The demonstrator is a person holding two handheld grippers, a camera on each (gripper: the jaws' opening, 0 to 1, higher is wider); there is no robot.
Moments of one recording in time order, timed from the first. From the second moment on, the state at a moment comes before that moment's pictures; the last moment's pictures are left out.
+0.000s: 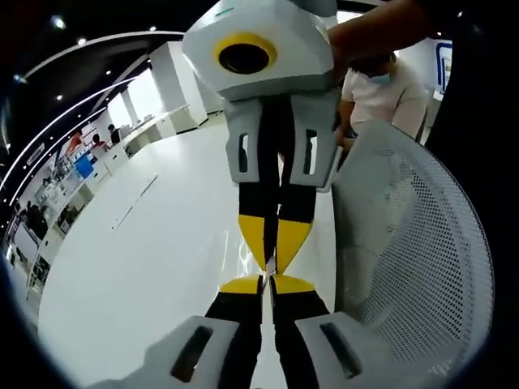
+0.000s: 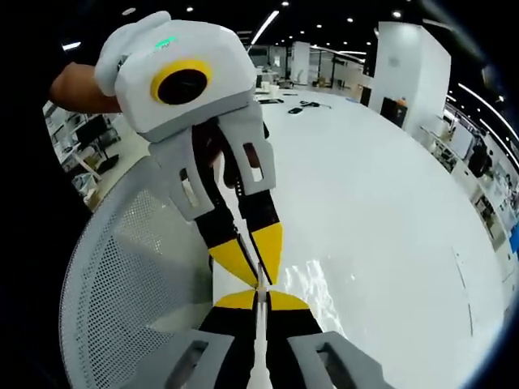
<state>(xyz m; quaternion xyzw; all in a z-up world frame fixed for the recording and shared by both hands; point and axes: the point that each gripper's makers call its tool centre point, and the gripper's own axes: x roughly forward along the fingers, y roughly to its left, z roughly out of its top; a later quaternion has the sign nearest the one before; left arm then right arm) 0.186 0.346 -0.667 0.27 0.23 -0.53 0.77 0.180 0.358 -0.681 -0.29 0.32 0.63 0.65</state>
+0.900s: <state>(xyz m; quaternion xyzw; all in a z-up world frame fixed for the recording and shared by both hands) 0.187 0.357 -0.679 0.29 0.22 -0.53 0.76 0.181 0.333 -0.691 -0.31 0.34 0.61 0.64</state>
